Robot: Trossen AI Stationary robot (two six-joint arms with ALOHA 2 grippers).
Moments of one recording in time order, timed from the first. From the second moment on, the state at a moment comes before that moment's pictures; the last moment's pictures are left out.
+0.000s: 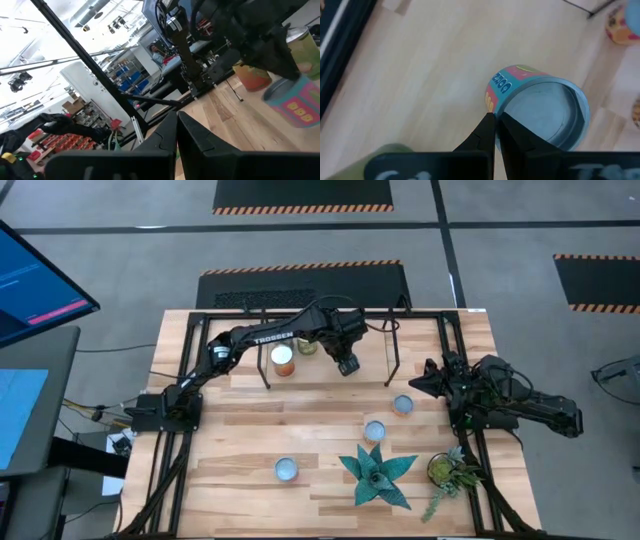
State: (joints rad) left arm 0.27 2.34 2.33 -1.18 -0.06 -0.17; right arm -0.29 0.00 0.14 0.01 -0.34 0.70
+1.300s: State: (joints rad) left arm 0.27 2.32 2.35 -1.13 -0.01 -0.21; right arm -0.29 0.00 0.14 0.00 -0.34 0.70
